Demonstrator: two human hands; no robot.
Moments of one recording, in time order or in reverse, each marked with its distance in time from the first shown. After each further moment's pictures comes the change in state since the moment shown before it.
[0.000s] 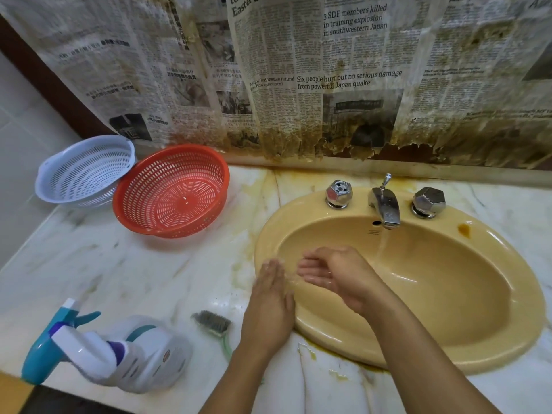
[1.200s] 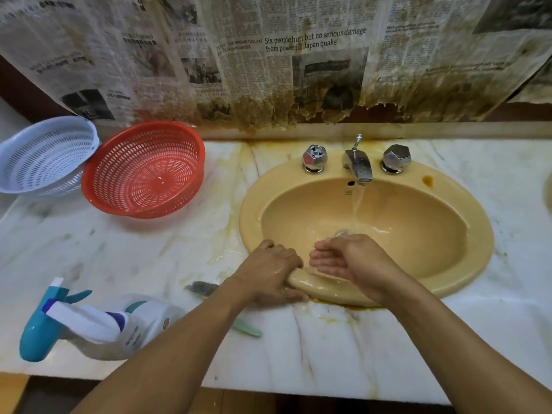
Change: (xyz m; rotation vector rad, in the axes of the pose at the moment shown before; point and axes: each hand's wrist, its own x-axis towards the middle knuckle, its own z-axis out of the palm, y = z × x) left_hand 0.026 -0.003 -0.016 0.470 -0.407 0.723; right_hand -0.061 0.034 -0.034 -0.039 0.129 0.019
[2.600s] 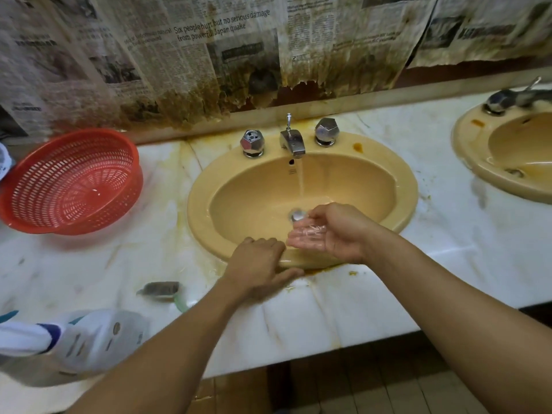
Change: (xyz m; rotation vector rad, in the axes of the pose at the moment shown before) left_hand 0.019 0.073 0.016 0.061 0.081 -0.044; right_hand -0.030 0.008 -0.052 0.367 0.002 0.145
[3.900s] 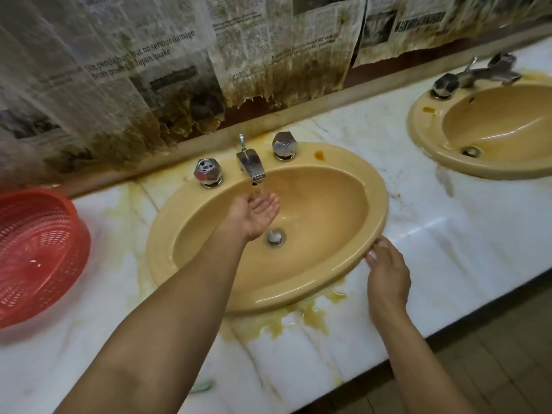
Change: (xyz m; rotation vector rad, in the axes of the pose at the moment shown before) left_hand 0.181 -0.009 -0.056 -2.248 -0.087 -0.983; right_hand 0.023 0.073 -0.097 0.146 0.959 -0.536
